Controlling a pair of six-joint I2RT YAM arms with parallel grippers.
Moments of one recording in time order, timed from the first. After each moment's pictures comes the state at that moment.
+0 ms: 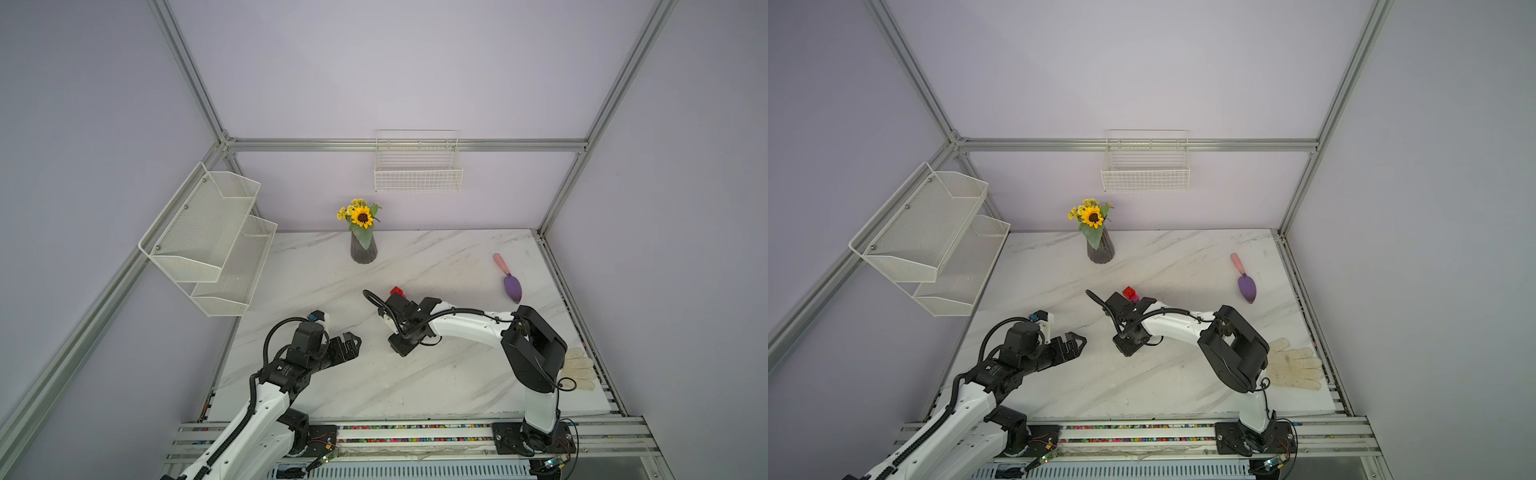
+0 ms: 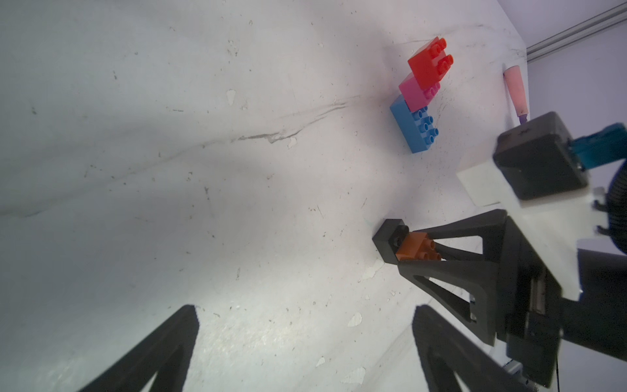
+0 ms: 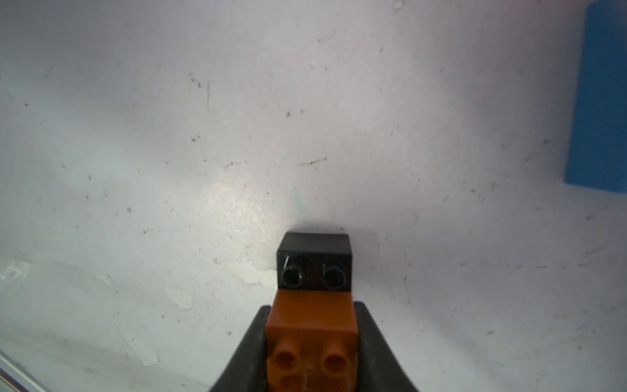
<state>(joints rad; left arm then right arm) -0.32 0.75 0.42 -0.45 0.18 -0.66 0.91 1.96 1.34 -0.71 -0.05 0.21</state>
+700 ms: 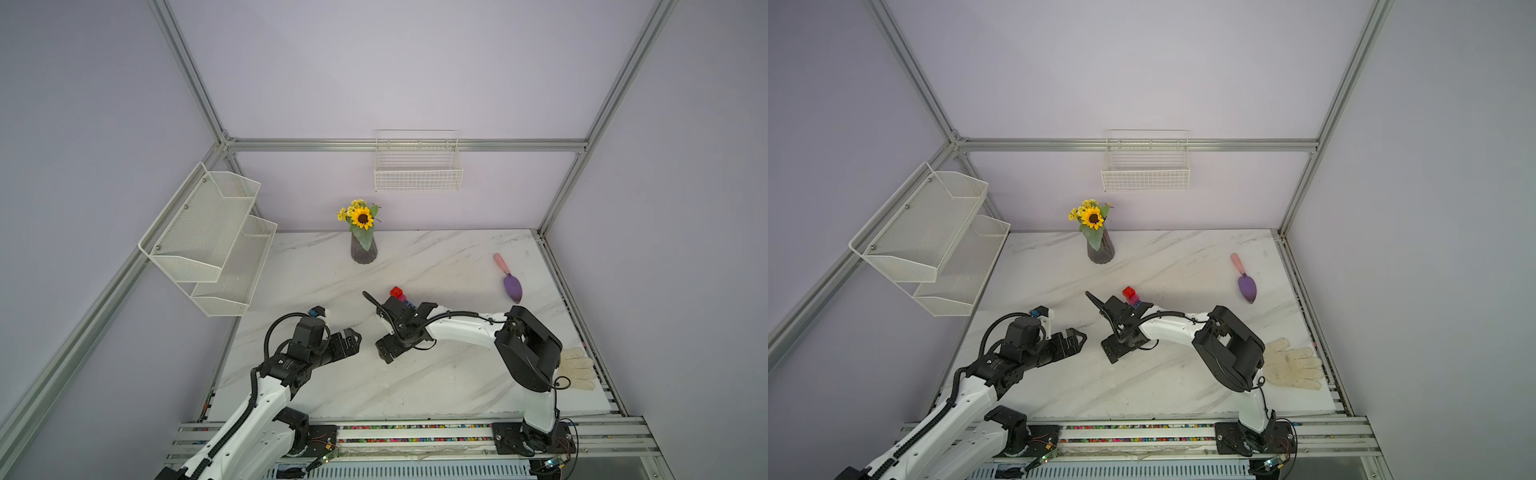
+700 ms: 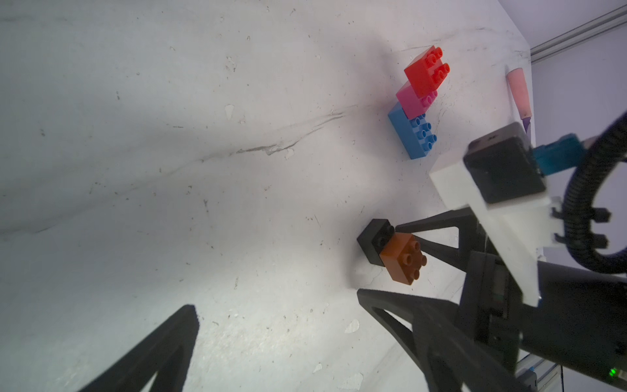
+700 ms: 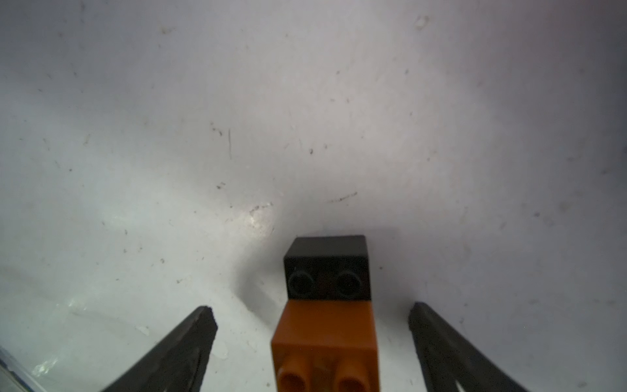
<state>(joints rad) -0.32 0.80 0.46 -0.46 0.18 -0.65 0.93 1.96 1.33 -0.60 -0.07 0.36</state>
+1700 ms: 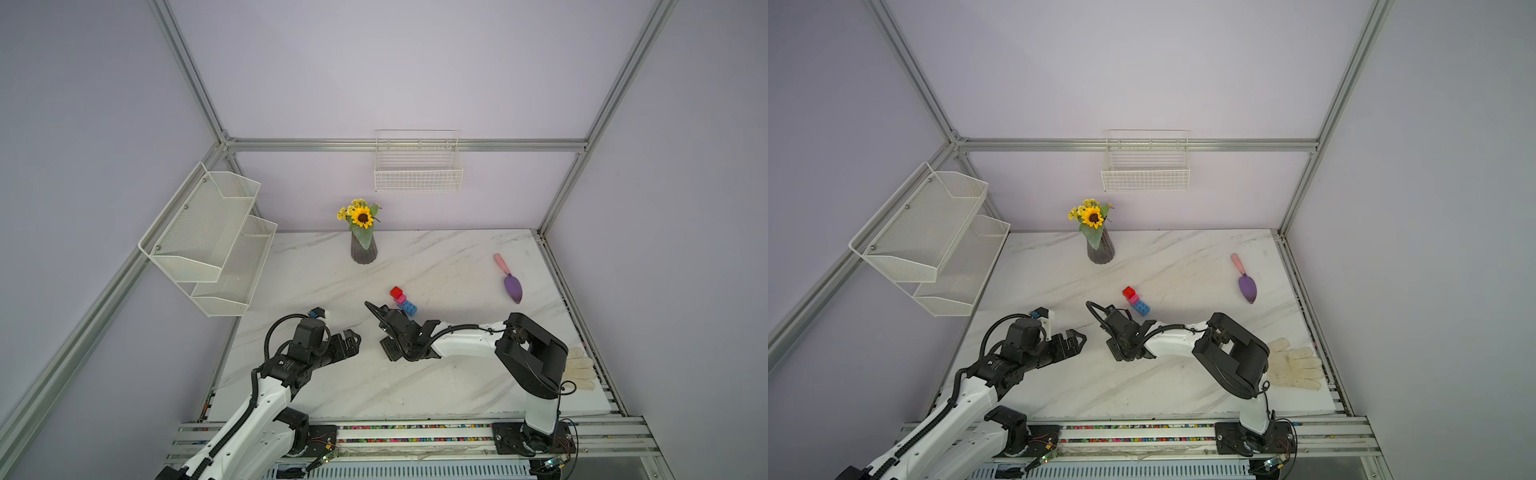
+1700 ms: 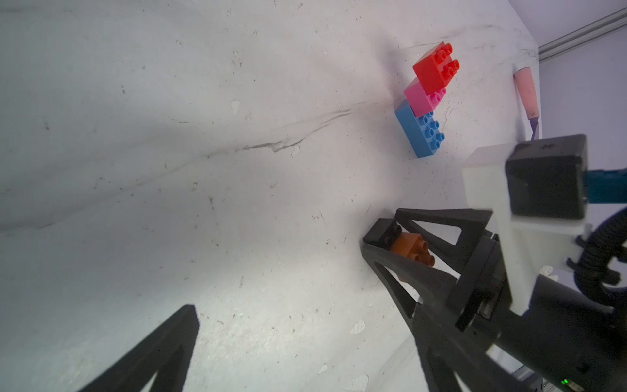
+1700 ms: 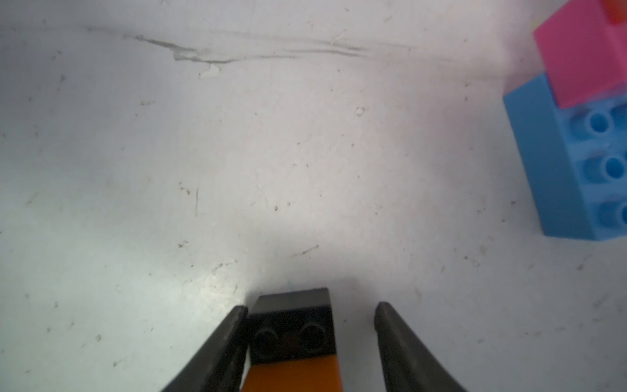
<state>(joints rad) -0.32 0.80 0.44 -0.45 0.17 -0.66 1.00 1.92 1.13 -0.25 0.17 0.34</state>
